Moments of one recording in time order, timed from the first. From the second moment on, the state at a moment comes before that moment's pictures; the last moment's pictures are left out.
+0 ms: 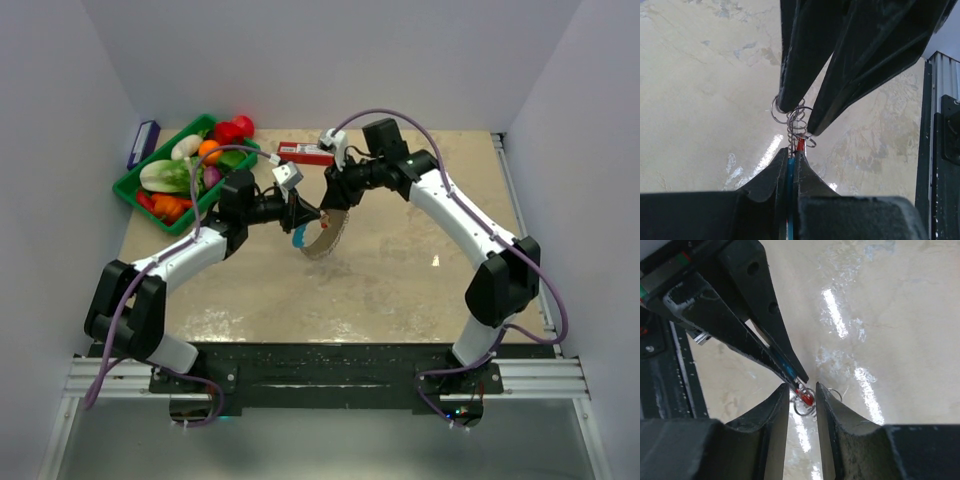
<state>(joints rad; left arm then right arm) -0.41 1.50 0.91 0.33 0.77 -0.05 0.52 1.74 1.67 -0.67 -0.63 -0.29</state>
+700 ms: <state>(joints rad) -0.41 1.49 0.91 0.31 0.70 -0.01 0.40 1.74 1.65 -0.73 -0.91 -0.20</state>
